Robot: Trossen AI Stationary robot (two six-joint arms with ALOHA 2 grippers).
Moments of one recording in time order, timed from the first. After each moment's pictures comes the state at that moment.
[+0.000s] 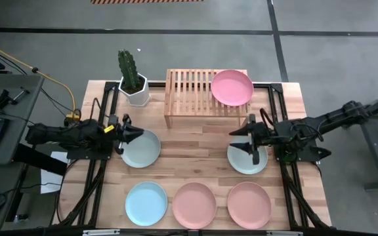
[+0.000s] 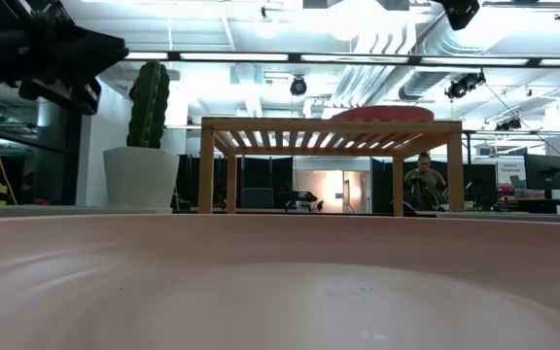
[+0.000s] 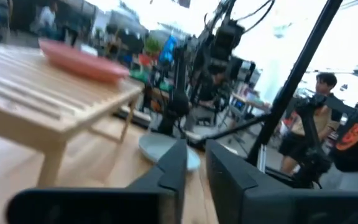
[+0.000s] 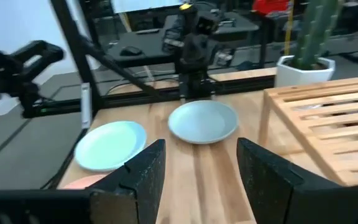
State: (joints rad) left arm -0.06 0.10 0.03 0.21 -0.12 -0.37; right arm 0.34 0.80 0.68 -0.08 0.35 0.18
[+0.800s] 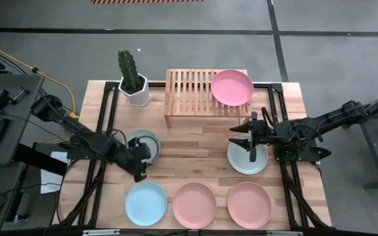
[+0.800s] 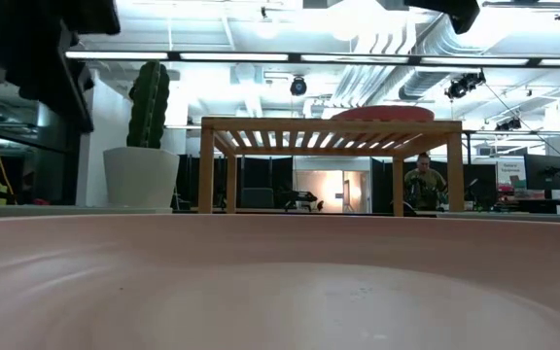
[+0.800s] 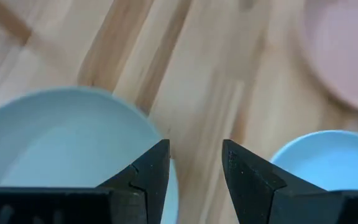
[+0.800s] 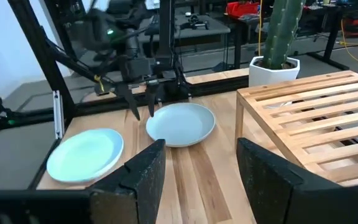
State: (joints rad) left arm -0.55 1.21 0.75 -0.64 -0.39 -0.80; right arm 0.34 0.81 0.68 -0.09 0.44 0.20
